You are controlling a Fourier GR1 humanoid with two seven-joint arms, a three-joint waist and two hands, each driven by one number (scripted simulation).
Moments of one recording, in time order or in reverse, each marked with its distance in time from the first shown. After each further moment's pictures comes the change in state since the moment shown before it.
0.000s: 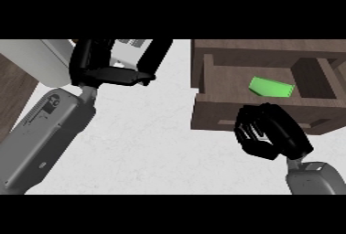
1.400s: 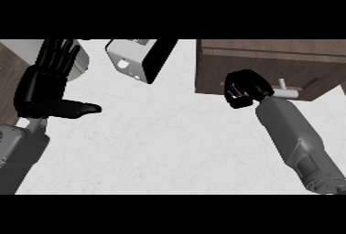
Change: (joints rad) left arm 0.330 0.143 0.168 -0.181 0.022 -0.248 -0.044; right arm -0.685 0.070 -0.184 1.281 0.154 -0.254 -0.409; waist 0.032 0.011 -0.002
